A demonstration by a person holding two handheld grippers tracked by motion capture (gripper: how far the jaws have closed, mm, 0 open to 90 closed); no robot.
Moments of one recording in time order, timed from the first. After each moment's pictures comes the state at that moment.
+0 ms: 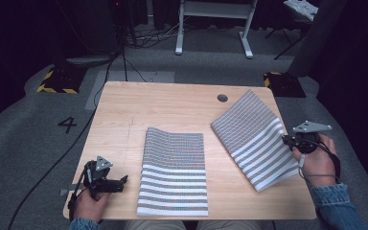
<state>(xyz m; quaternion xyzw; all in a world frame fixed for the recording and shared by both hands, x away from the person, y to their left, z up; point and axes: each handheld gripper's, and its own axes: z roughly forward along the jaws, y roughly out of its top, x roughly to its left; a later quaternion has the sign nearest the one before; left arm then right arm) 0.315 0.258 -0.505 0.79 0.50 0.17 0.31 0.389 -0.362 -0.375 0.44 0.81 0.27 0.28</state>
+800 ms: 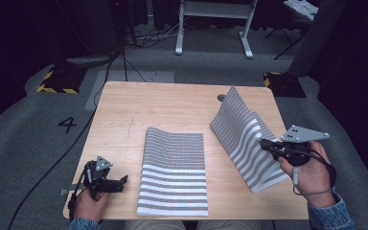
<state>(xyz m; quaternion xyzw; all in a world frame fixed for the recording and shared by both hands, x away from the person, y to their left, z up) 0.315 0.258 -0.505 0.79 0.50 0.17 0.31 0.333 -0.288 -0.325 0.33 0.83 0.38 0.24</state>
